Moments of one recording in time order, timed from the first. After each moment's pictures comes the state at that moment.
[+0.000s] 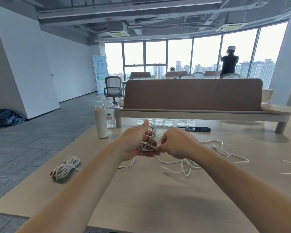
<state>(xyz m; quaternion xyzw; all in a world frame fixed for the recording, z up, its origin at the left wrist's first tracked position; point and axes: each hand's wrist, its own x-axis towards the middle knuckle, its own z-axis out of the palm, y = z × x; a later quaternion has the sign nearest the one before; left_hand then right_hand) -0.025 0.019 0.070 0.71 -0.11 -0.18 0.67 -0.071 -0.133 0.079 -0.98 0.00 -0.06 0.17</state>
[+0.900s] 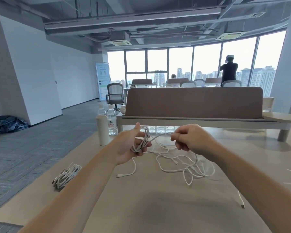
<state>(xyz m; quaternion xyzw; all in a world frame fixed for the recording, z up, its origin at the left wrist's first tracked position) -0.012 0.040 0.078 0.68 -0.10 -0.16 0.71 -0.069 -0.180 0.091 -0.89 -0.03 -0.12 0.43</state>
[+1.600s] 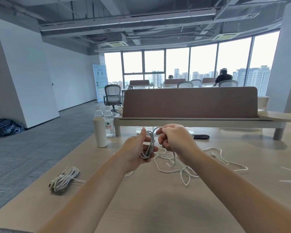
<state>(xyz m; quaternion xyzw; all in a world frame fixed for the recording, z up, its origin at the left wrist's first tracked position) -0.023 0.007 0.066 0.67 -0.08 -0.15 0.72 -0.054 -0.134 0.085 -0.76 0.04 -0.15 0.63</state>
